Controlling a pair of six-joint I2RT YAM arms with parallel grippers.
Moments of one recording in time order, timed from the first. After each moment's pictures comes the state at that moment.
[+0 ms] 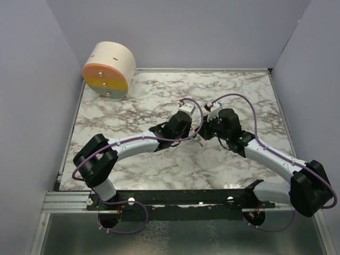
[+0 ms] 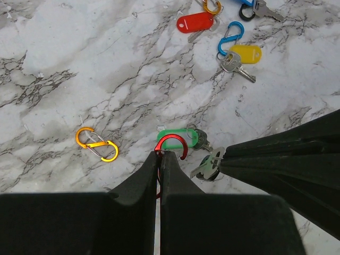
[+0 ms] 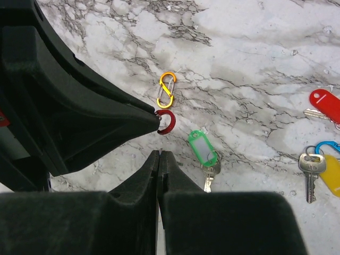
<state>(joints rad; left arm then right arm) -0.91 1.64 1.02 0.02 -0.26 -0.40 0.57 1.21 0.68 0.04 -0.20 0.16</state>
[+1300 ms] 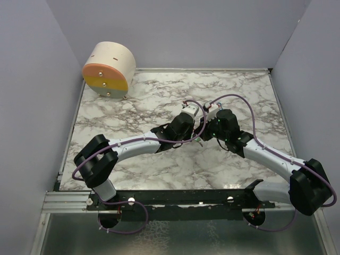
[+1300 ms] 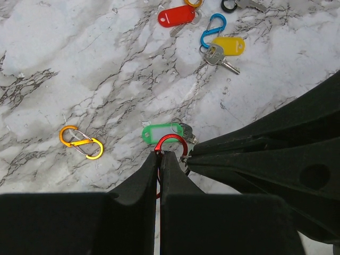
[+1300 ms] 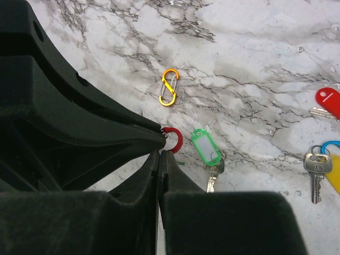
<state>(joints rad) -0.95 1.64 1.04 0.00 -0.25 -0.39 0.59 1.23 0.68 0.04 -0.18 0.16</state>
